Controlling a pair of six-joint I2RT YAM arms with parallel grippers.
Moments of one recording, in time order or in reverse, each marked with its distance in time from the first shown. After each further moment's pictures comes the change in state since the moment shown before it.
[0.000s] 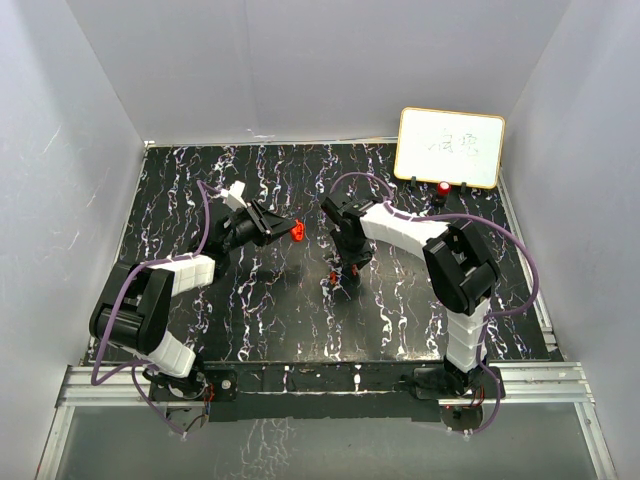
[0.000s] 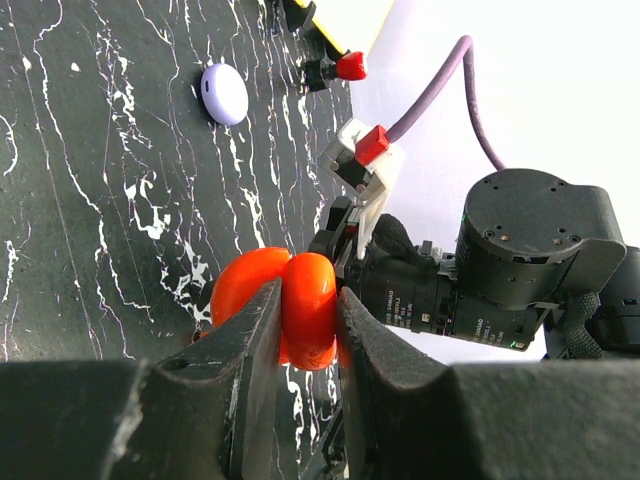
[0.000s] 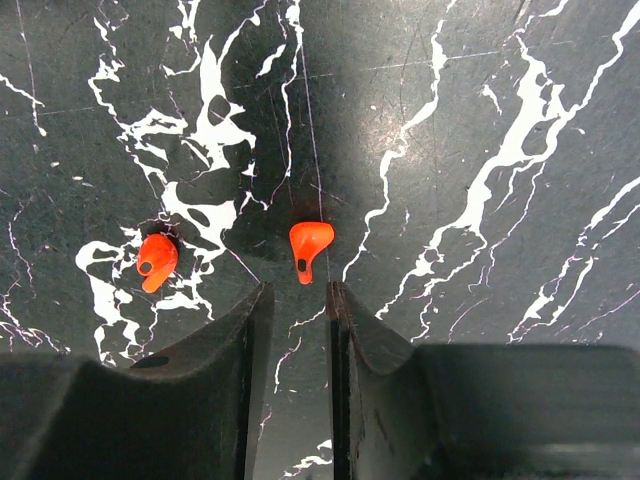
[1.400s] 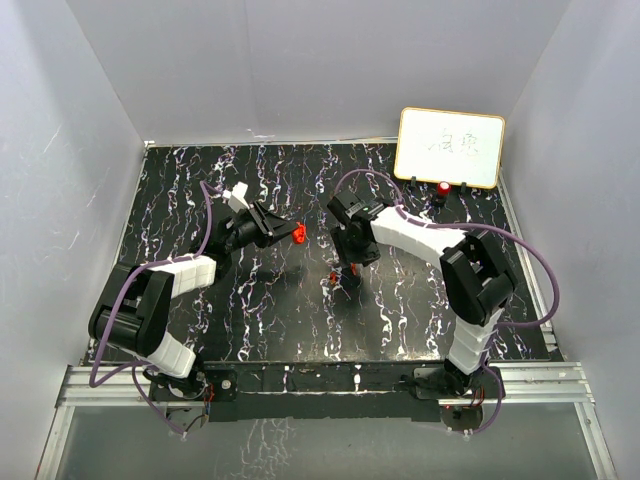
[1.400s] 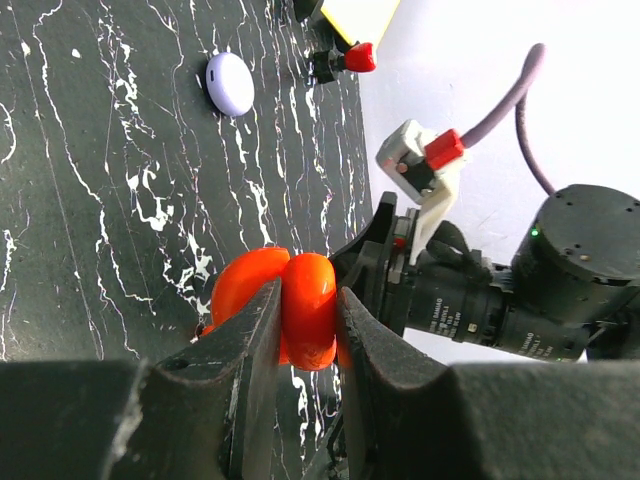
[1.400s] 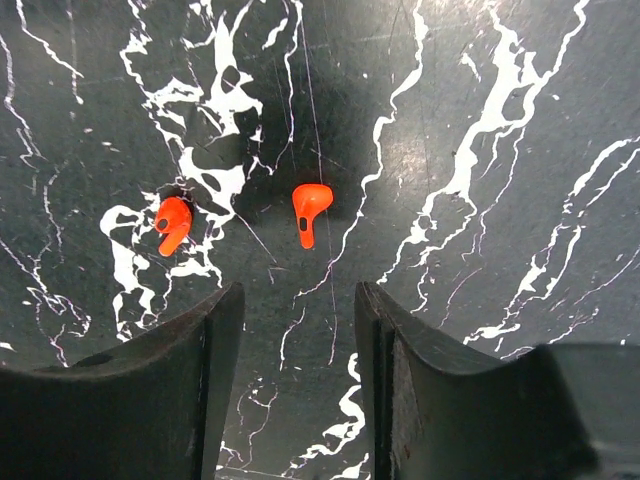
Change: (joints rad) left arm -0.020 -0.011 0.001 -0.037 -0.019 0.018; right arm 0.000 -0.122 -0.075 0.049 -0.001 0.019
